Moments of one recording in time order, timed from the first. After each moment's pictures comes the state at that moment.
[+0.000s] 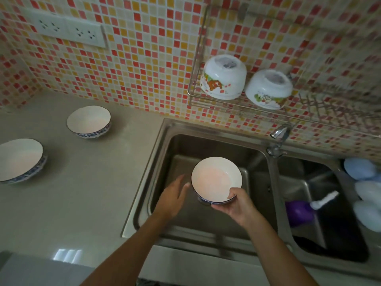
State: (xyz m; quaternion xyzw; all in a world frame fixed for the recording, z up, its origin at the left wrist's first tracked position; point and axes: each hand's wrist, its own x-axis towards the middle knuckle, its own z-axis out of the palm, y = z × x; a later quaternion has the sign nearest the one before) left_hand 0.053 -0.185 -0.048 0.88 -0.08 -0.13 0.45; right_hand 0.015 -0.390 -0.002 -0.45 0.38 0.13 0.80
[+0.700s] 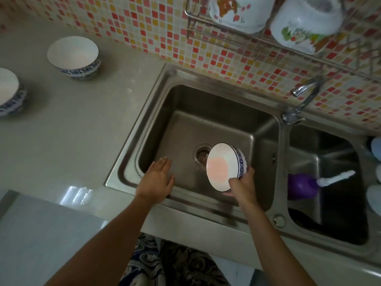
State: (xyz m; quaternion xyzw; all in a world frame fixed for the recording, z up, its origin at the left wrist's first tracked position) left_hand -0.002 -0.184 -0.129 0.96 -0.12 -0.14 0.21; right_hand -0.021 -0.435 -0.075 -0.71 0.39 0.08 0.58
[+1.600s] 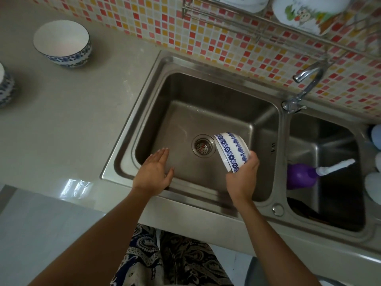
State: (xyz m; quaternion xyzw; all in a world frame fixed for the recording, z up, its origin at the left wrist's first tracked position) left_hand -0.004 -0.184 -0.126 0.96 -0.11 -0.12 0.23; right_hand -0.030 -0.433 -0.100 -0.89 0.31 -0.06 0.32
